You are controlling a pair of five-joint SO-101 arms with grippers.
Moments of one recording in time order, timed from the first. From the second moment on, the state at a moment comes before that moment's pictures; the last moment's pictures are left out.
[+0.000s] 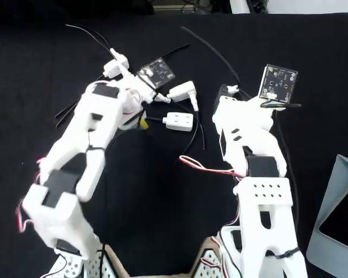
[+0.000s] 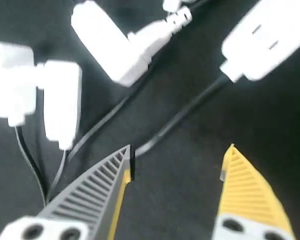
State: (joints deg) left arm 9.5 12.9 6.4 51.6 -42.7; right arm -0.3 -47.3 57.2 24.4 -13.0
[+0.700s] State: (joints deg) left arm 13.1 36.9 -12.9 51.5 -47.6; right arm -0.3 -47.3 57.2 24.4 -13.0
